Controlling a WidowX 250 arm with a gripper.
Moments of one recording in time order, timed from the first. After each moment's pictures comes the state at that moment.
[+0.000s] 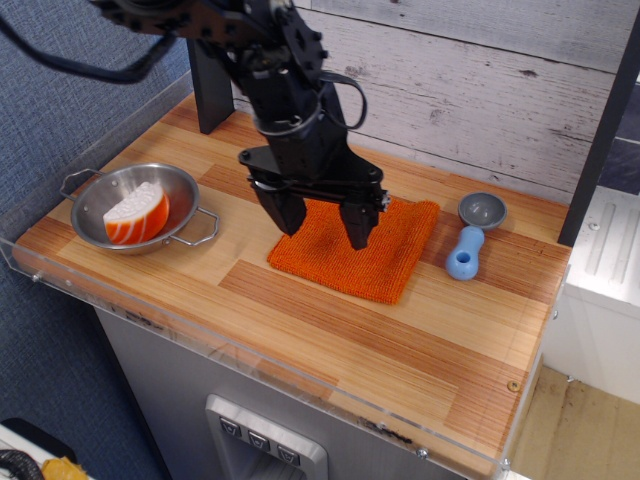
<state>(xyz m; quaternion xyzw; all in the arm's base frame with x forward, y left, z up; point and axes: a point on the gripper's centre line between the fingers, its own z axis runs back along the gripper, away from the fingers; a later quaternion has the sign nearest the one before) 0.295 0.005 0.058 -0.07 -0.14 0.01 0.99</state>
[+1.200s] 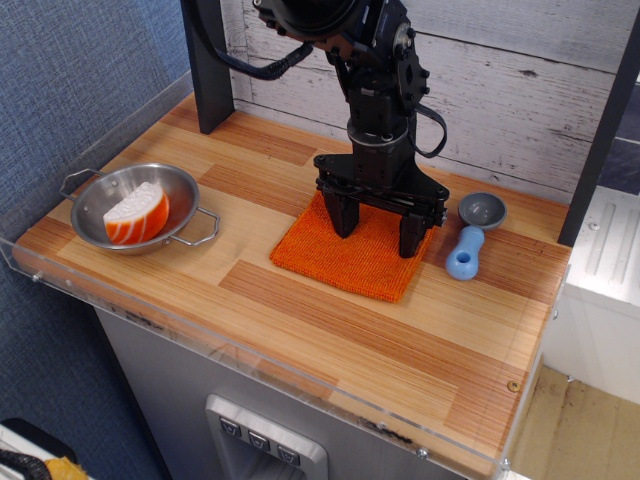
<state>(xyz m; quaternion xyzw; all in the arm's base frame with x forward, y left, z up) 0.347 -0.023 0.012 -0.02 -0.08 0.00 1.00</state>
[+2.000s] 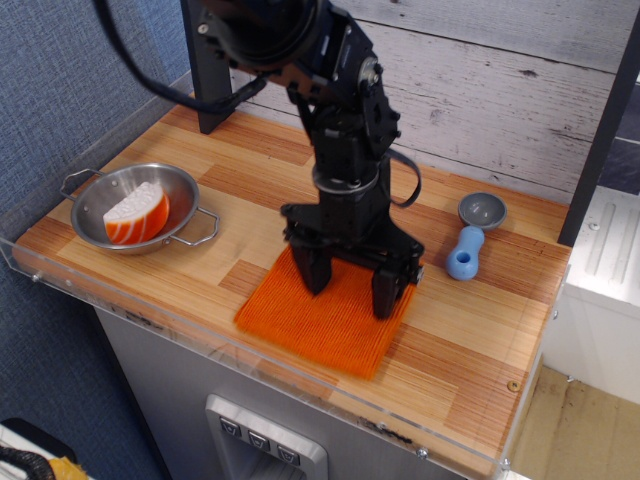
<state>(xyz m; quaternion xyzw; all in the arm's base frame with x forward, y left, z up) 0.278 -0.027 0.016 -0.04 -0.04 -0.01 1.00</state>
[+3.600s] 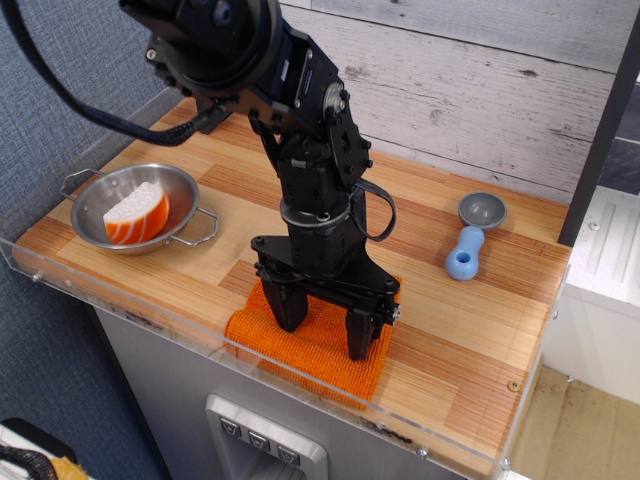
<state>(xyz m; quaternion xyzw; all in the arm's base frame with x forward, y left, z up) 0.246 -0.027 0.015 -0.04 -0.02 -0.02 1.00</state>
